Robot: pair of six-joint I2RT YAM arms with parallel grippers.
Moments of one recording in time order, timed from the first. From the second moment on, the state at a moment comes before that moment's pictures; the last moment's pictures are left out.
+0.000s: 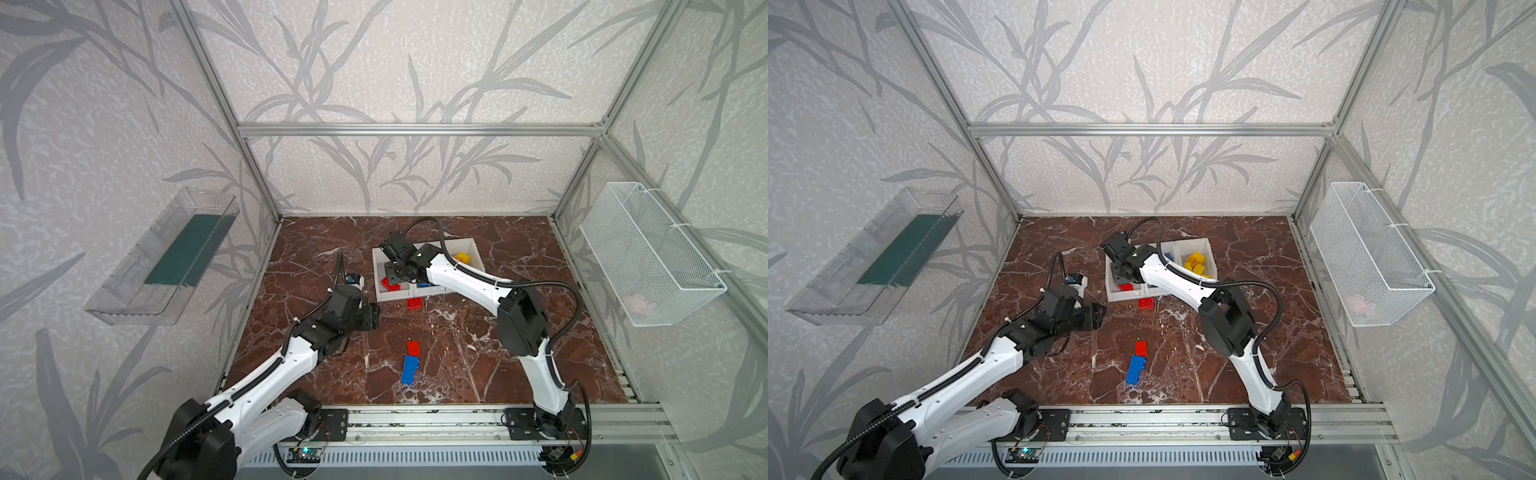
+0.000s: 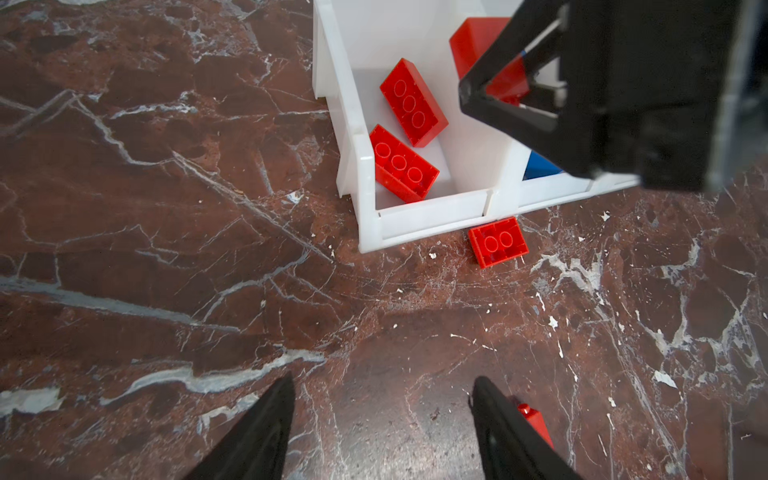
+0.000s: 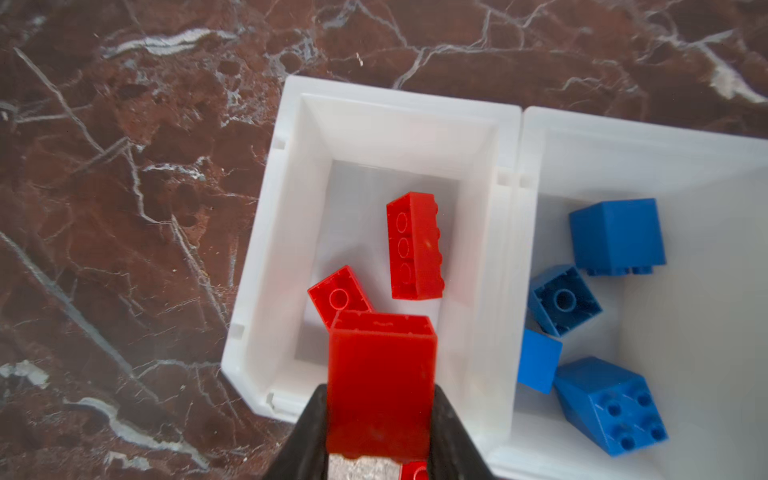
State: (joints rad) left arm -0.52 1.00 0.59 -0.35 -0.07 -0.46; right arm 0.83 2.22 1.97 -0.77 0.22 0.47
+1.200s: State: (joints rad) left arm -0.85 1.36 0.66 -0.36 0.12 -0.45; right arm 0.77 1.19 0.86 -0.76 0.36 0.67
